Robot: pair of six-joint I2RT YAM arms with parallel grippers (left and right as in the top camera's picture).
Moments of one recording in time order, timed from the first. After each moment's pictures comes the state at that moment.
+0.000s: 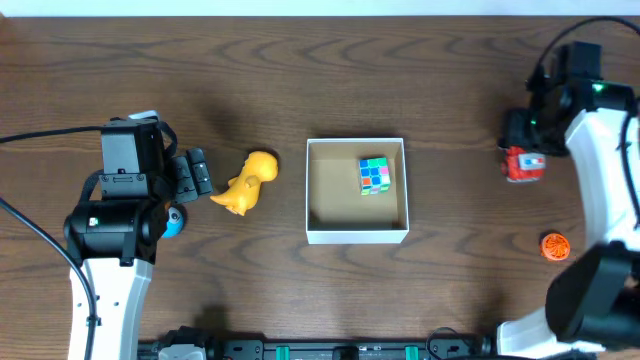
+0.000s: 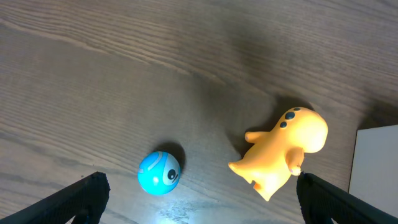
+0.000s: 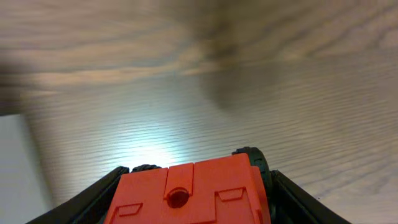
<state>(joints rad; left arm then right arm) 0.00 1.09 1.13 -0.97 -0.17 -0.20 -0.11 1.69 1.48 -1.06 0.01 0.07</state>
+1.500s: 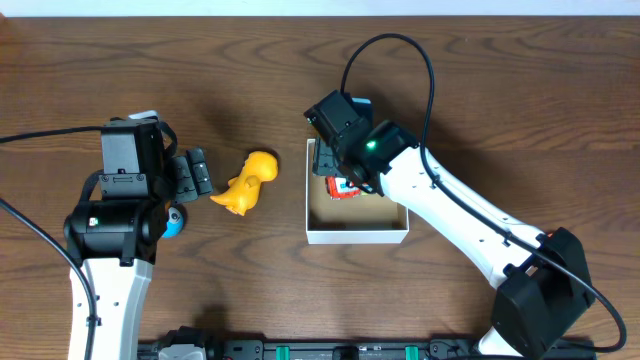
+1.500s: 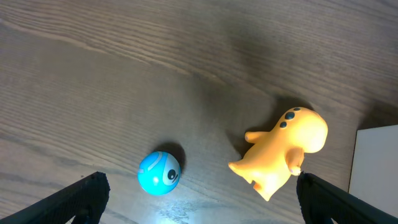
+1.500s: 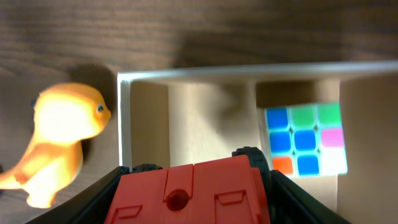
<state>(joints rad) 0.00 1.09 1.13 -0.97 -0.17 -0.20 0.72 1.79 1.49 -0.85 0.15 0.80</state>
